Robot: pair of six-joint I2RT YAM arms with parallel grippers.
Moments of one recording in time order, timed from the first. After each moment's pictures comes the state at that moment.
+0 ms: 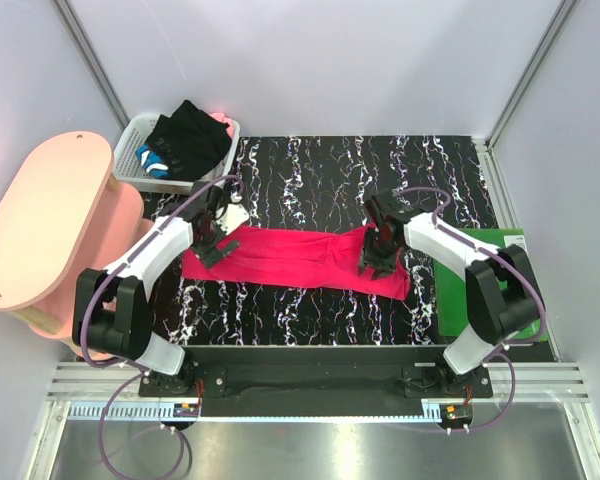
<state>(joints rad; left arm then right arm) -0.23 1.49 1.04 -0.73 -0.18 0.67 0.46 1.61 1.11 -0.77 -0.09 0.71</state>
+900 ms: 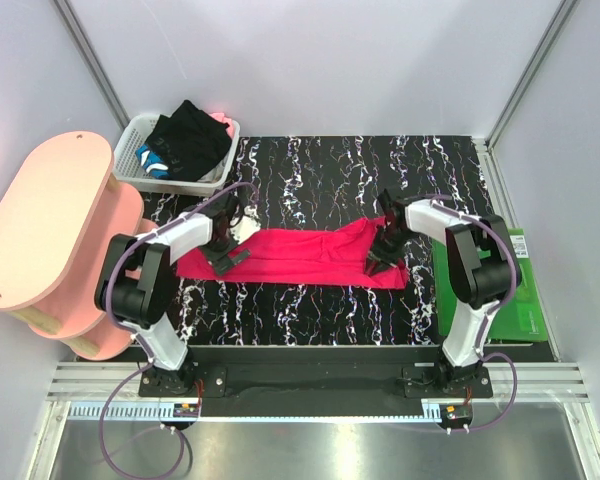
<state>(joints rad) -0.26 1.72 1.04 -0.65 -0.19 0.64 0.30 1.87 1.17 -0.76 -0.24 0.74</state>
